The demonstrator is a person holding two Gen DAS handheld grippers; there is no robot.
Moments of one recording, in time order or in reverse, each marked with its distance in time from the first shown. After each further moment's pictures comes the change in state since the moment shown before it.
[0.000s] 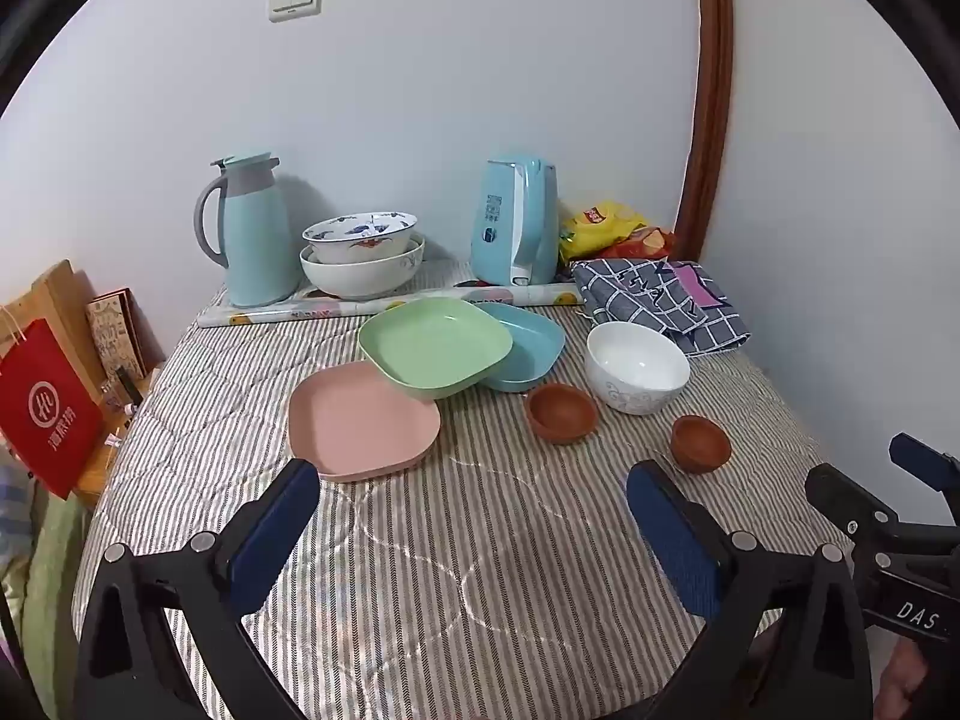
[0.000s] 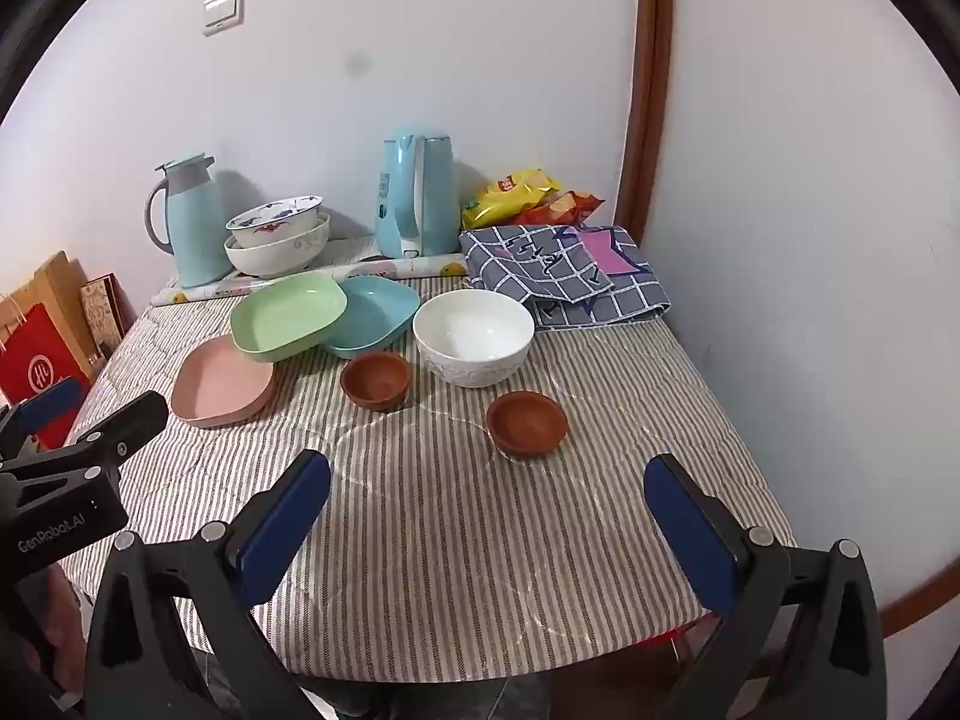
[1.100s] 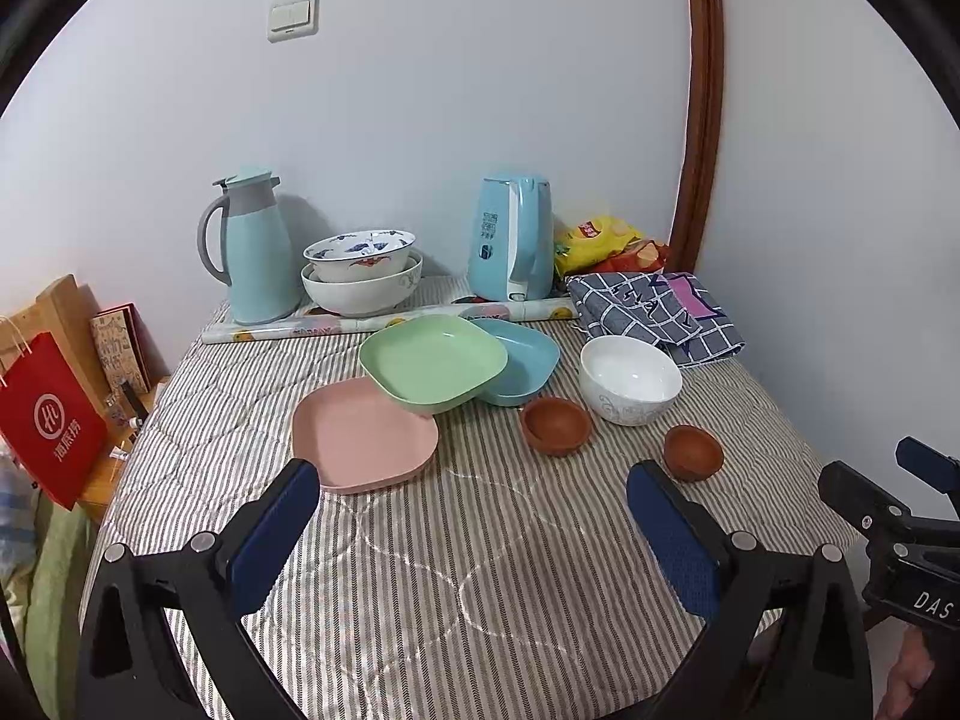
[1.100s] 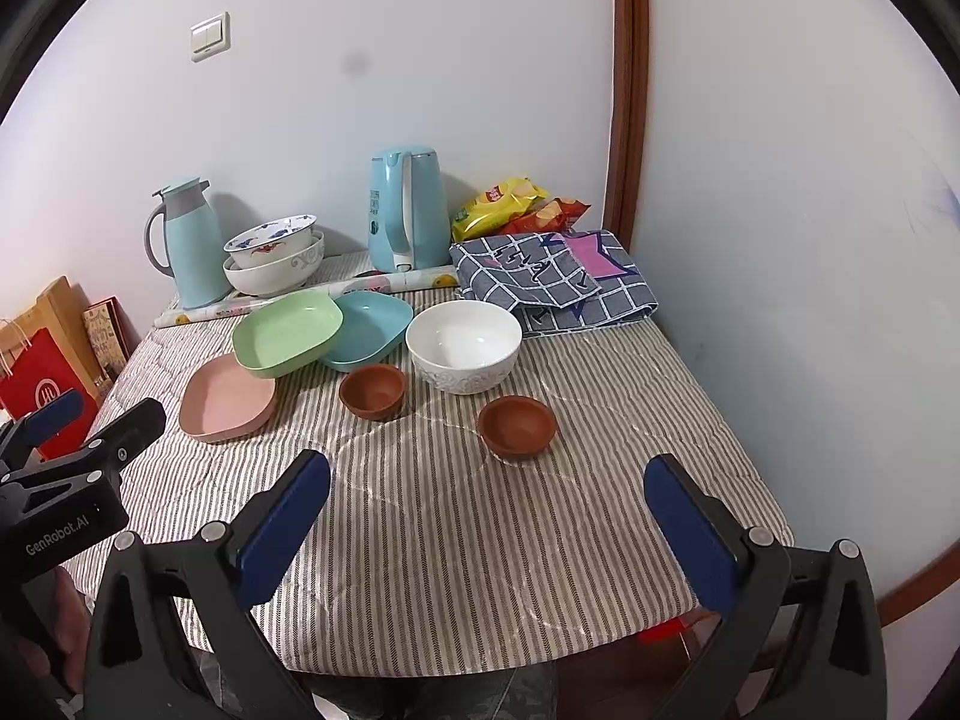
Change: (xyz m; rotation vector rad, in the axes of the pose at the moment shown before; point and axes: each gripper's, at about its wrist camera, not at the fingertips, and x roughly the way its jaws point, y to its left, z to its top) left arm -0.013 -0.001 0.007 0.010 -0.036 0.000; right arm -0.015 -0.019 0.002 0.055 -0.012 0.013
